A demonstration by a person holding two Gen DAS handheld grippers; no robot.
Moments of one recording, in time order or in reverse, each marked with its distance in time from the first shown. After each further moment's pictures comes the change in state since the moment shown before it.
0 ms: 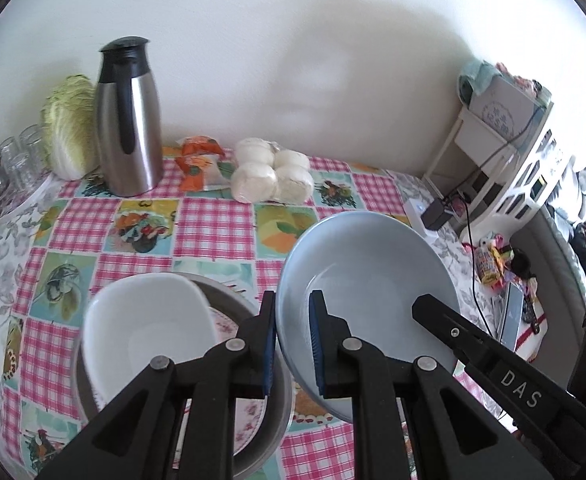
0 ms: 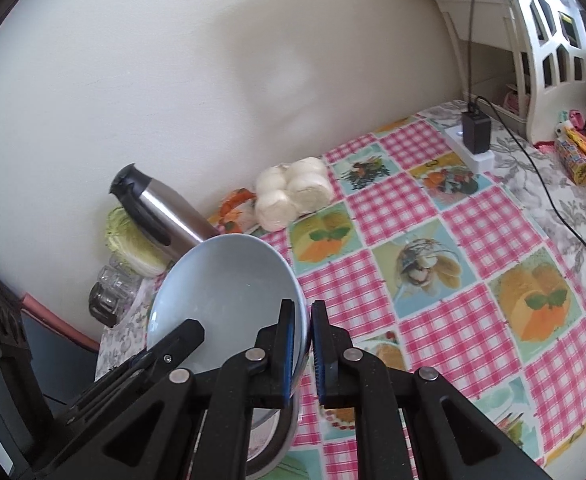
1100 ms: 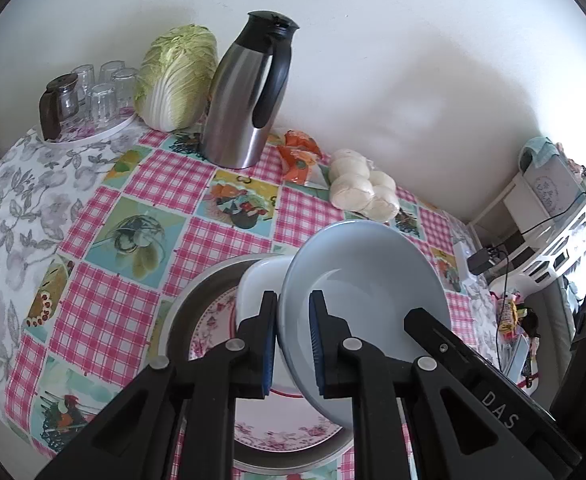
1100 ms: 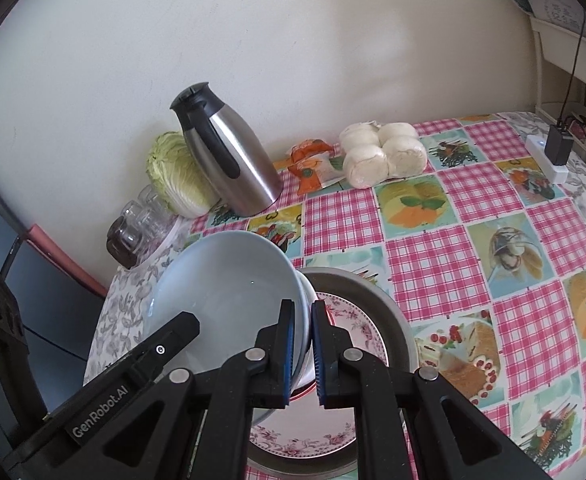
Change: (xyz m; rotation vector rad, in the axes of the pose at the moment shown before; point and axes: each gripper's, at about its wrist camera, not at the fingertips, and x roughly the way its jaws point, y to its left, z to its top) left arm -0.026 0.122 -0.021 -0.260 -0.017 0.061; right arm 0.048 0.110 -0.052 -0.192 0.099 0.045
